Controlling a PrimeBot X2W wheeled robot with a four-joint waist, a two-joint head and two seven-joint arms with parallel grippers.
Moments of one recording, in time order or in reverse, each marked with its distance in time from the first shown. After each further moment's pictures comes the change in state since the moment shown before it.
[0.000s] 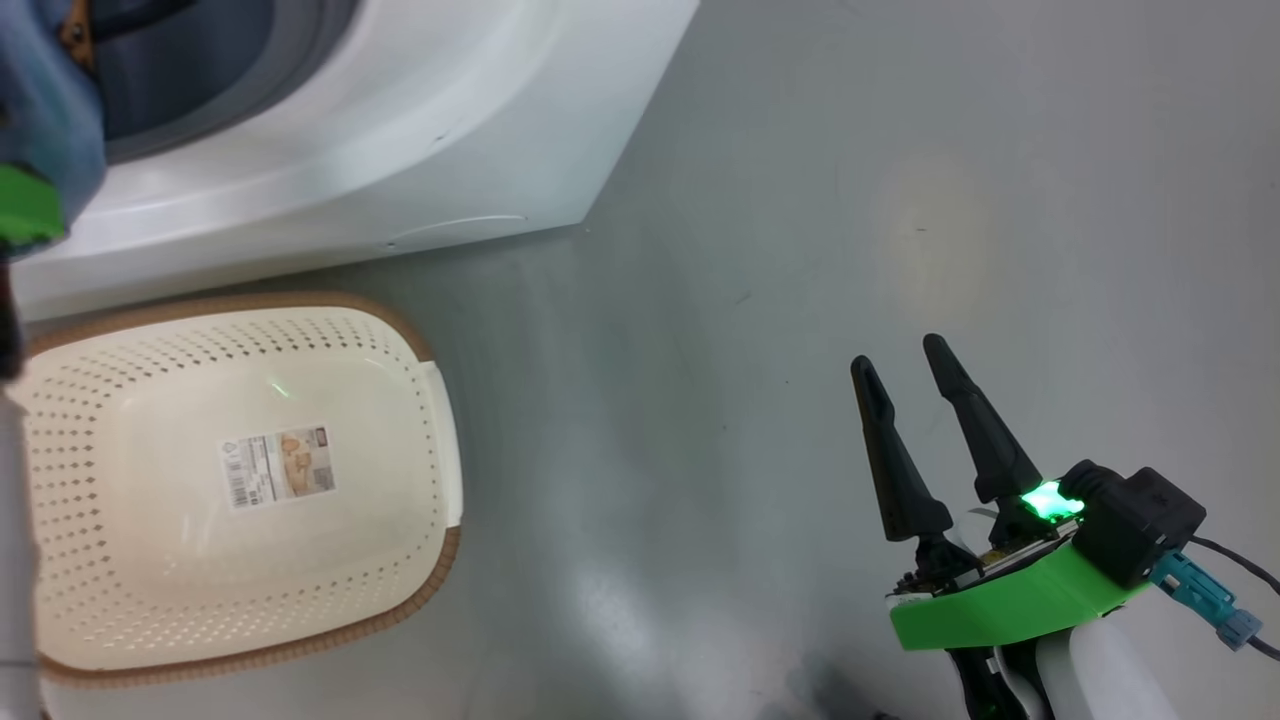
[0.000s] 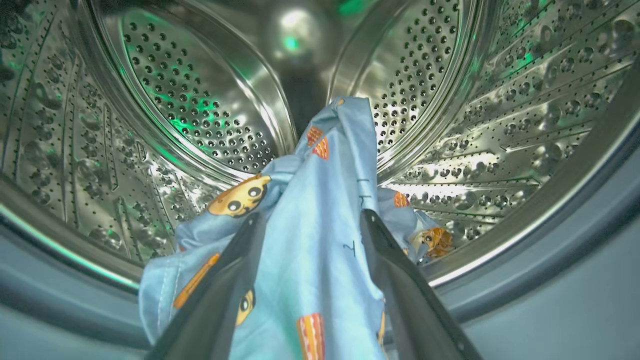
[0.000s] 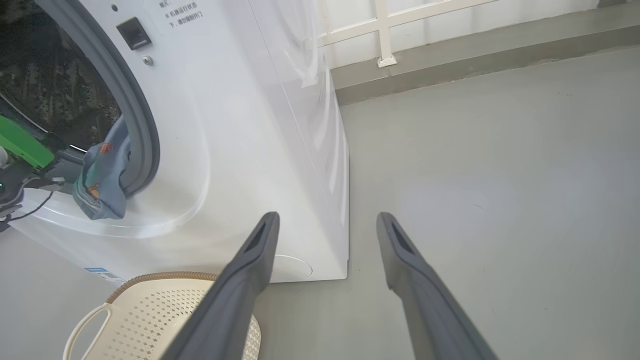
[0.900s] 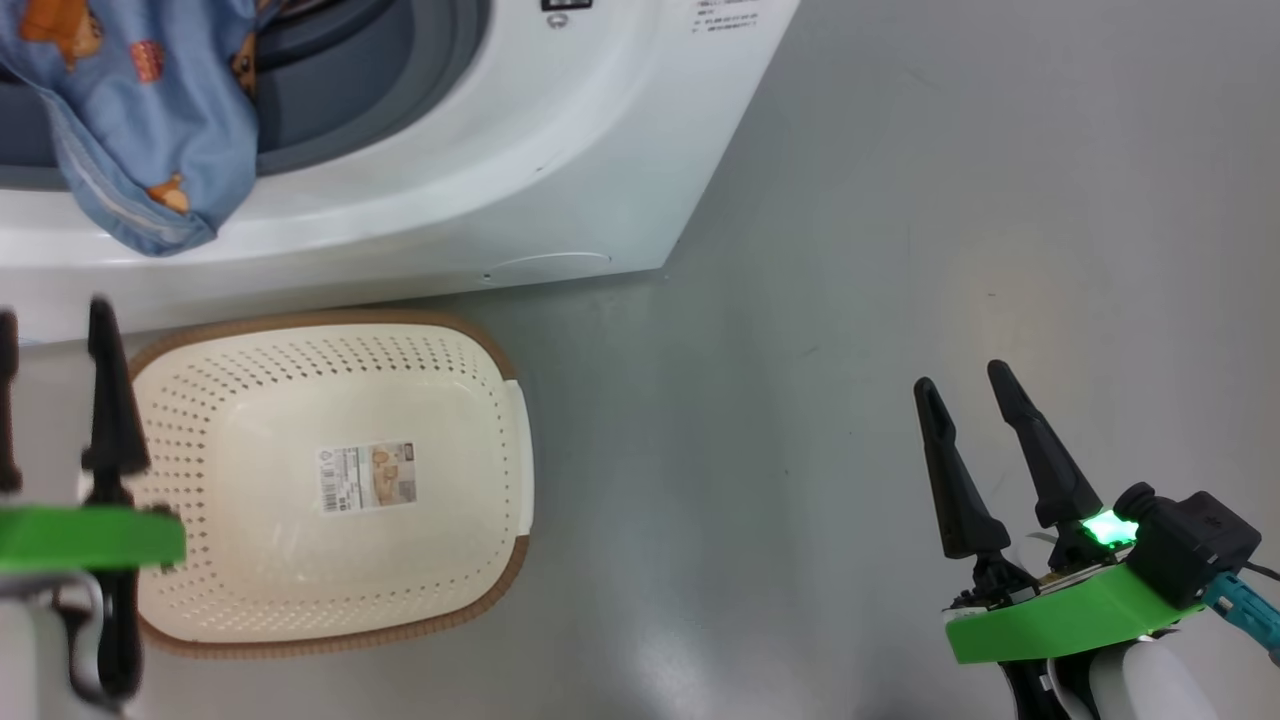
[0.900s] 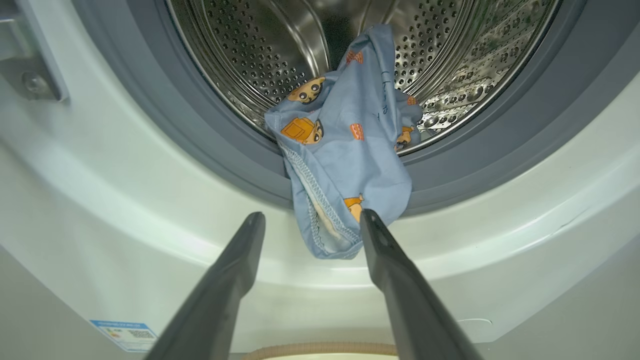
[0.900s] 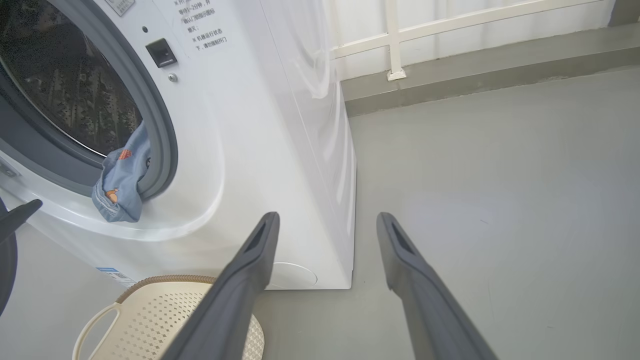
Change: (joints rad) left arm 0.592 -0.095 0.121 -0.391 0.028 0.000 0.000; right arm 0.056 -0.044 -0.068 0.000 0.000 0.000 0.000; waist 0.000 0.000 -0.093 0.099
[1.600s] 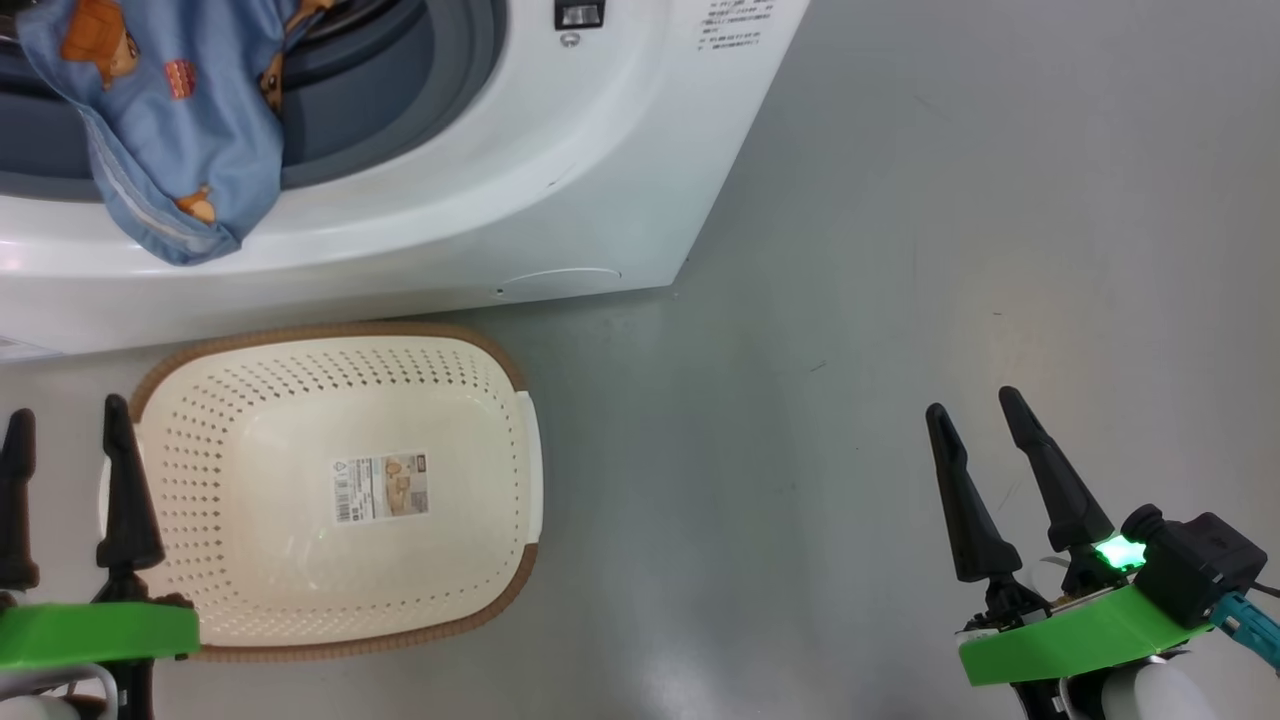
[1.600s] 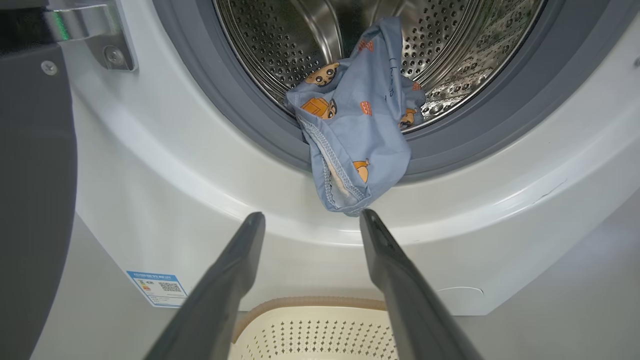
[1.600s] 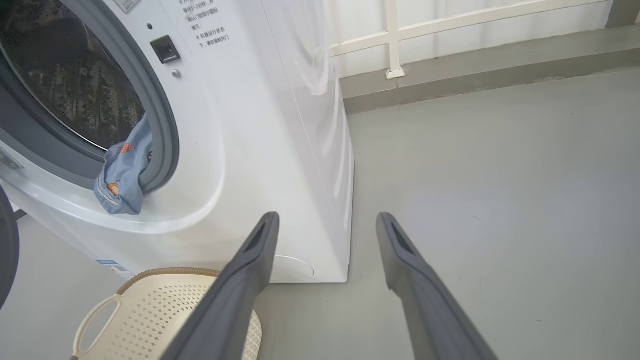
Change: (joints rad) left arm 0.205 -0.047 0.056 -0.131 -0.003 0.000 0.000; right arm 0.036 -0.024 -0.009 0.003 0.002 0.000 0.000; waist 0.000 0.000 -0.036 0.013
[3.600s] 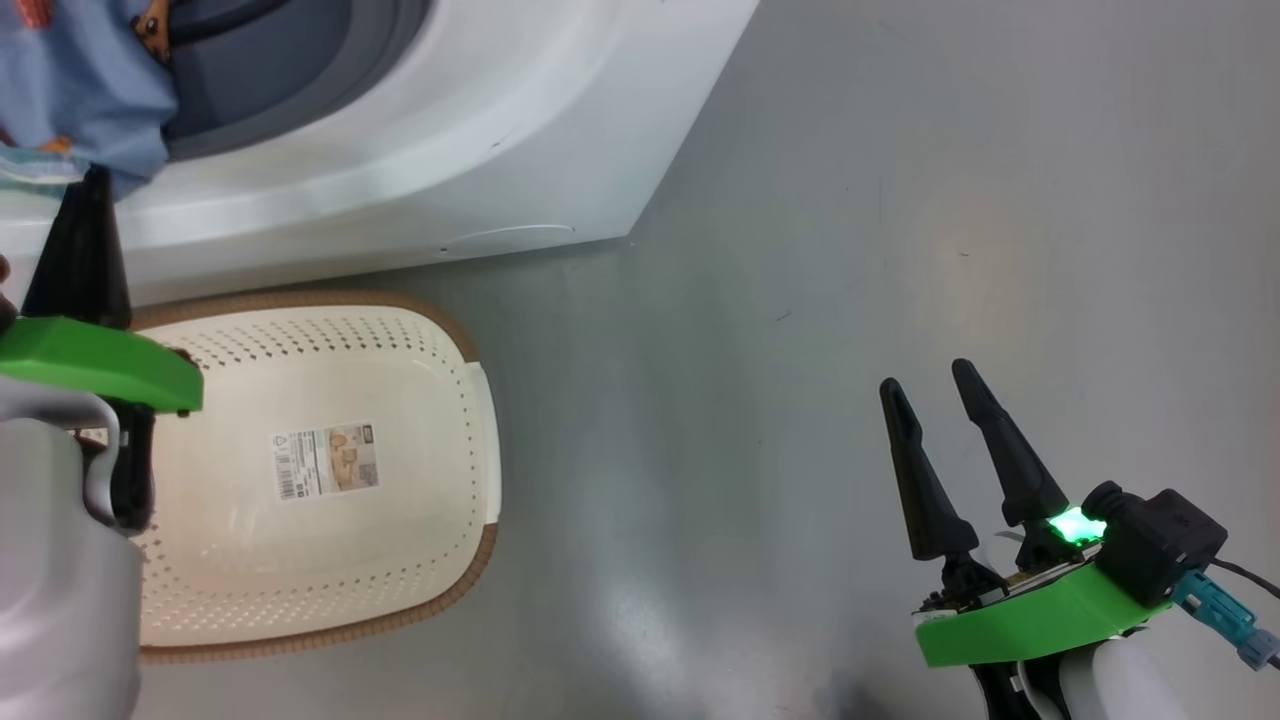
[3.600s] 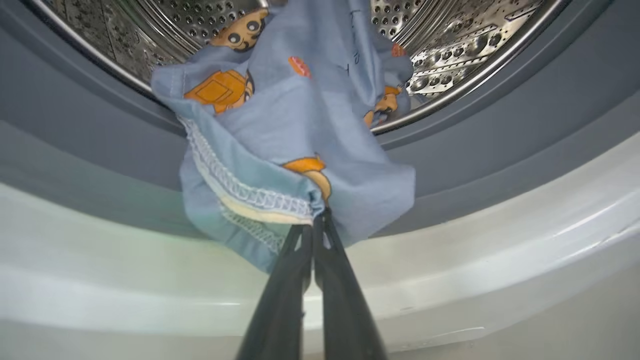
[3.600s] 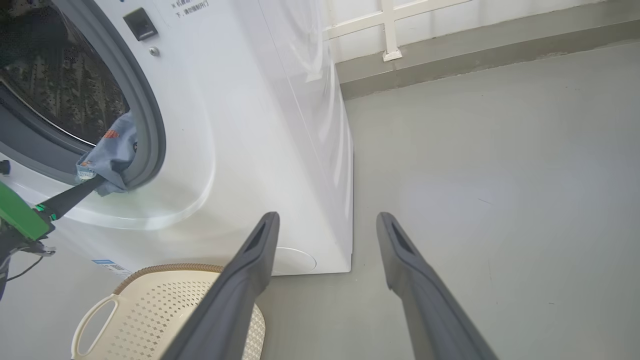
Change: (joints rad) left arm -0.556 0.091 -0.229 0.518 -0.030 0.000 0.001; right arm -0.049 0.048 0.045 -0.002 -0.002 0.000 0.000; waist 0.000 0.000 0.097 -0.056
